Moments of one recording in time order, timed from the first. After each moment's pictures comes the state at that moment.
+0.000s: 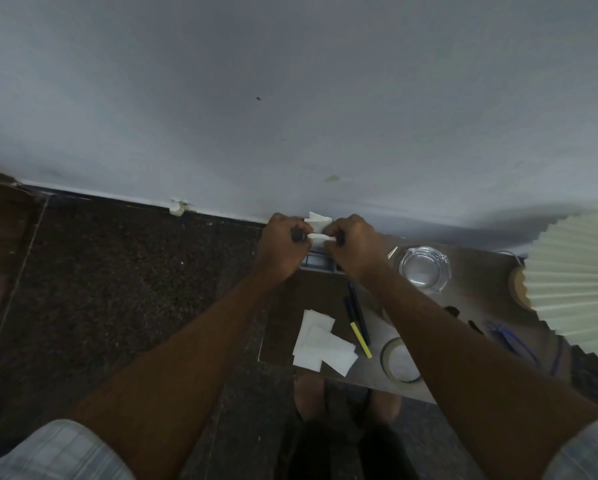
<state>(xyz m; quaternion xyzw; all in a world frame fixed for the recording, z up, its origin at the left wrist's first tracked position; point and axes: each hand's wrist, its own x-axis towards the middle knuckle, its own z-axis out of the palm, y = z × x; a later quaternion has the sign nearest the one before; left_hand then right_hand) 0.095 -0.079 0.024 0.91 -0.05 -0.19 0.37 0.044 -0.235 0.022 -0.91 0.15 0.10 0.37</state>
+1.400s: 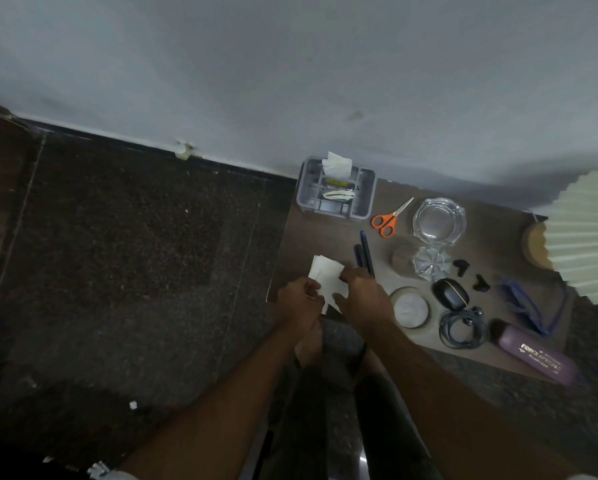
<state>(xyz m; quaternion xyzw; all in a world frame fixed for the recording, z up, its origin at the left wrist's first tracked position) -0.093 -0.035 -0.016 0.87 0.14 -0.34 0.33 -0.124 -0.174 -0.029 -0.91 0.16 0.27 0.27</state>
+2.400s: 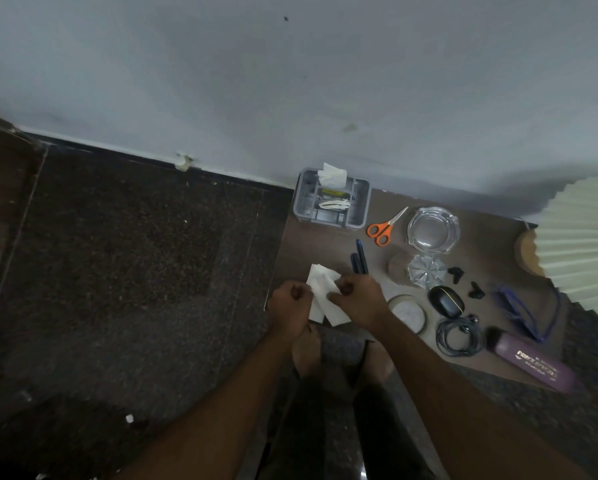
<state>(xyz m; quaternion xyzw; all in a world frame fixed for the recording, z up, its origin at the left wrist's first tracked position) -0.085 -0.032 -0.018 0.82 0.25 -0.31 0.41 -0.107 -0.184 -0.022 -0.83 0.23 0.26 0.43</state>
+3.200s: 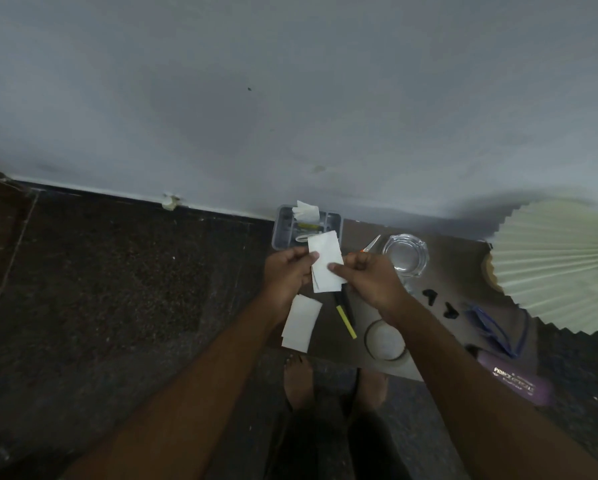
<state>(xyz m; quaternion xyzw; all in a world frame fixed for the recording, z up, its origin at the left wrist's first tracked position) 0.006 -0.091 0.054 0.67 0.23 -0.32 0.63 -0.050 -0.247 0.038 -0.66 0.32 0.14 0.67</state>
